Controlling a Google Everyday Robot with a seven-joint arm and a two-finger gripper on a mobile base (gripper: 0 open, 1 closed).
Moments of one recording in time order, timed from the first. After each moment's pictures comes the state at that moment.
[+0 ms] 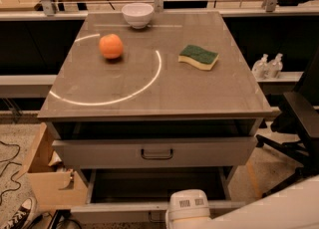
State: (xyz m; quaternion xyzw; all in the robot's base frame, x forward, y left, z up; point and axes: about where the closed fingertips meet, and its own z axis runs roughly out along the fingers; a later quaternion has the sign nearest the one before) arm 0.336 -0.054 0.503 -0.78 0.61 -0.09 0.10
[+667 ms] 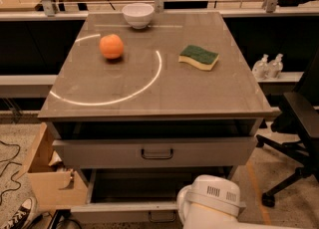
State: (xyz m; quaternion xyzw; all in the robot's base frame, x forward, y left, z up) arm 0.356 -0.082 0.598 -0.77 0.61 -0.15 0.13
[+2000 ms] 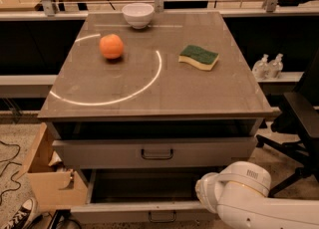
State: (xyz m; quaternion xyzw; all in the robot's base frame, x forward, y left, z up) arm 0.409 -0.139 0.559 -0.77 0.60 -0.12 0.18
